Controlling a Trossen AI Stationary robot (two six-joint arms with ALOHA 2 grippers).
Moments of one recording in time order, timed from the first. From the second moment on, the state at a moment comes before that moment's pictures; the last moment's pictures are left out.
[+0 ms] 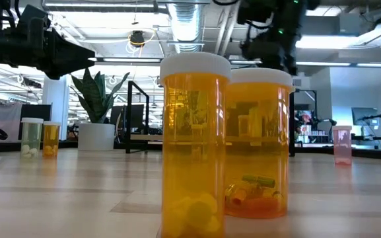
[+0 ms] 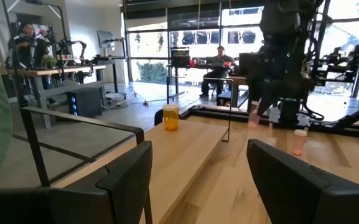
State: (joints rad) left arm 0.01 0.01 0.01 0.08 -0.43 0.03; right arm -0.17 1.51 1.18 -0.91 0.17 0.42
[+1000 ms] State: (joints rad) left arm 0.01 0.01 0.01 0.08 -0.43 0.03; right arm -0.55 1.92 1.63 -0.97 -0.08 -0.47
